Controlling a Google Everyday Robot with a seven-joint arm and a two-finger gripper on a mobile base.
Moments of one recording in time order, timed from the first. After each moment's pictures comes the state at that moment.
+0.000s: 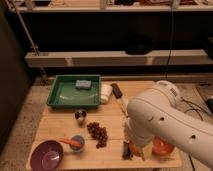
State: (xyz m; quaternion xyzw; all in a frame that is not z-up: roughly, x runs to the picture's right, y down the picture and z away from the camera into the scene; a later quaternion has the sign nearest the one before) arm 0.100 0.186 0.533 -0.29 -0.12 -0.27 0.91
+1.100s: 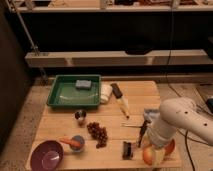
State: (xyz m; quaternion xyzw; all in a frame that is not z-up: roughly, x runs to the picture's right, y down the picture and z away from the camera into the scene) arm 0.199 0.270 0.649 -0.41 -0.19 -0.05 0.89
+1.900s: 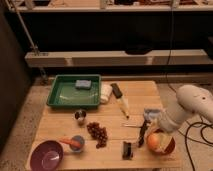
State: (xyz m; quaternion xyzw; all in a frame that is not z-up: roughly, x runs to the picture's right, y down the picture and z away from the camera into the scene) arm 0.223 0.205 0.658 -0.39 -0.22 0.01 0.89
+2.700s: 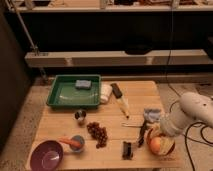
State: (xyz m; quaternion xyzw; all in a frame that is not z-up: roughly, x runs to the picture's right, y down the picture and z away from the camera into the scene) arm 0.245 0.238 0.688 -0.39 -0.22 0.05 0.89
